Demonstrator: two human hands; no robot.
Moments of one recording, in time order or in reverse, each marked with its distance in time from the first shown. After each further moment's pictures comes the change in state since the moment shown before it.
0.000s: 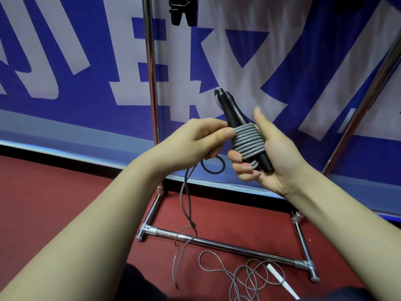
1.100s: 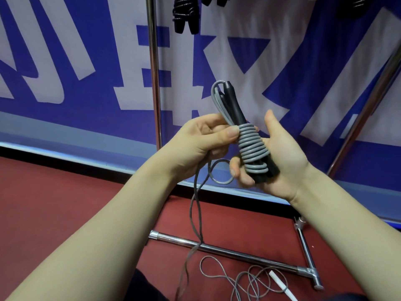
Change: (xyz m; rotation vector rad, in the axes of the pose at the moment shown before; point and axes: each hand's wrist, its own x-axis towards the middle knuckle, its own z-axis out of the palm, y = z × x) left_hand 0.010 0.002 0.008 -0.730 0.022 0.018; right_hand -0.004 -0.012 0.006 0.061 -0.079 0.099
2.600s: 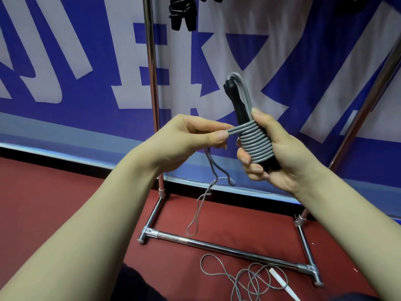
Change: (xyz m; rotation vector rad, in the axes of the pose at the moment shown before) left_hand -0.006 0.009 -0.017 0.348 0.054 -0.067; right_hand -0.004 0.000 -0.009 -0.178 0.117 -0.174
